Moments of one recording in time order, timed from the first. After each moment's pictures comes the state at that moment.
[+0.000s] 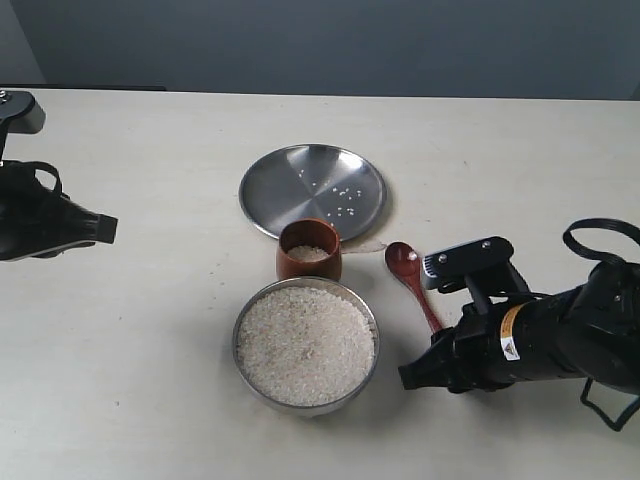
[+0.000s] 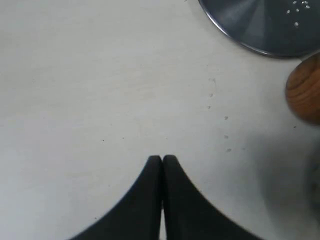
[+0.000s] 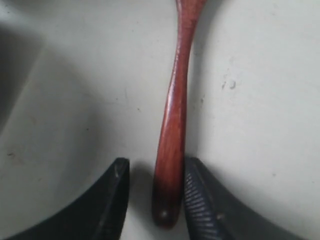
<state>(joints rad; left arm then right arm) 0.00 1.28 -0.64 -0.53 0.44 0.45 0.60 1.63 -0.44 -0.26 0.02 0.48</state>
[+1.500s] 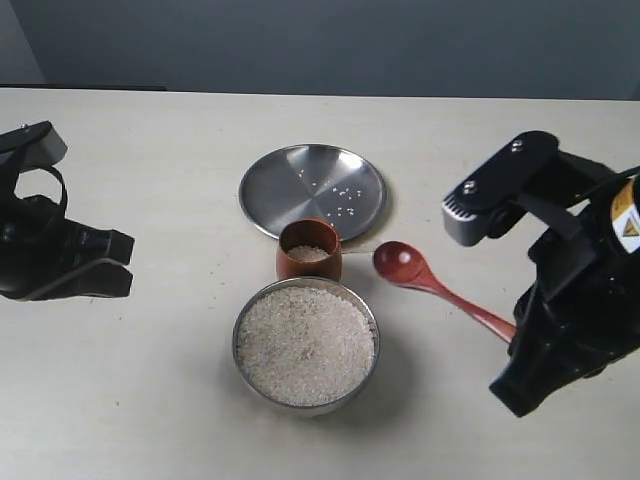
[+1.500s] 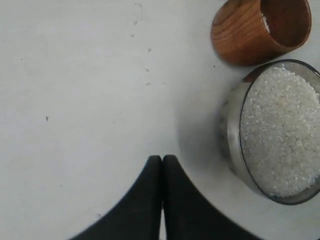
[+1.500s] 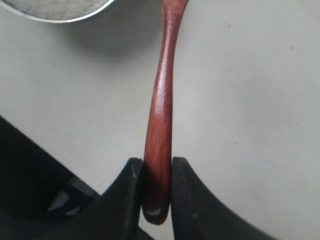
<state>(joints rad) 0.00 1.28 -0.64 -0.71 0.72 0.46 0.74 1.19 -0.90 -0.02 1.20 -0.05</state>
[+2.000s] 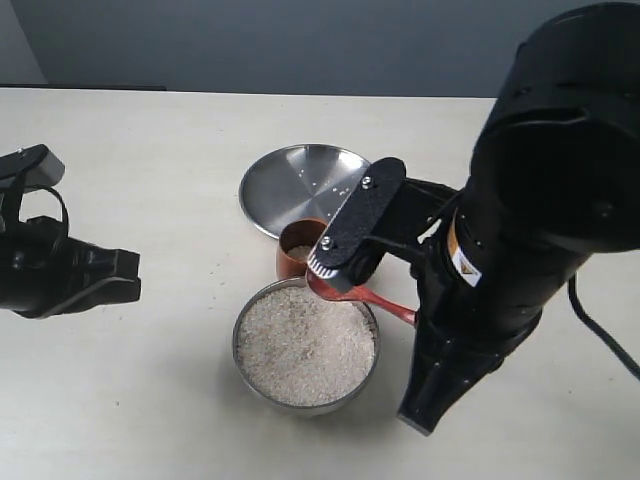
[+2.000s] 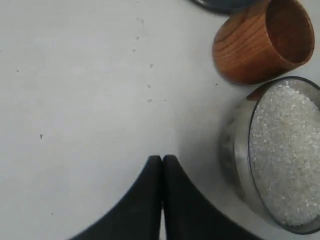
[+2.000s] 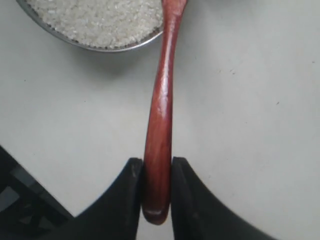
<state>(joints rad) 0.00 1.28 -0.51 -0.98 0.56 0.71 1.01 1.42 -1.05 -0.22 1.22 0.06</state>
